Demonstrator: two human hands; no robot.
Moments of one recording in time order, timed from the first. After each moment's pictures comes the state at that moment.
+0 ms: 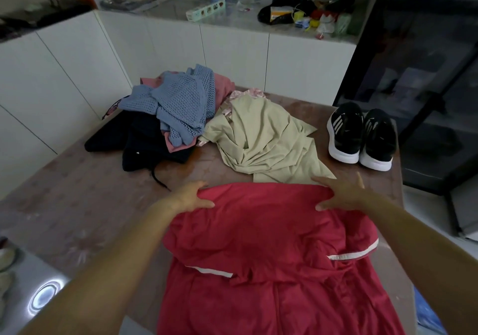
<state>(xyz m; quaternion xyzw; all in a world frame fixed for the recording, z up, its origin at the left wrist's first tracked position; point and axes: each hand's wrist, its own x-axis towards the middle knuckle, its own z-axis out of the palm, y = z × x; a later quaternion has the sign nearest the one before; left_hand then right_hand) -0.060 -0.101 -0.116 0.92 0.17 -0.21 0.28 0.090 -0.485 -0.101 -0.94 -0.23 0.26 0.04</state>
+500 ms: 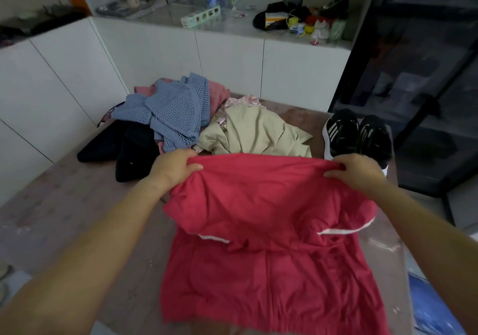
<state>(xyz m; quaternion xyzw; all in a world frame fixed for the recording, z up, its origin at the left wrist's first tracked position) -0.013 -0.080 -0.047 0.98 0.11 0.00 0.13 0.112 -0.490 -0.047 -0.97 -0.20 0.02 0.15</state>
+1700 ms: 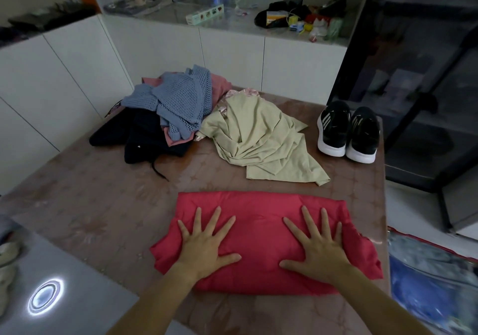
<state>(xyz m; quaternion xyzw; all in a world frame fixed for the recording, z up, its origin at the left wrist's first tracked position) -0.182 -0.215 -0.150 0.98 0.06 -0.16 0.04 -0.086 -0.493 -0.138 -0.95 -0.26 0.16 -0.02</state>
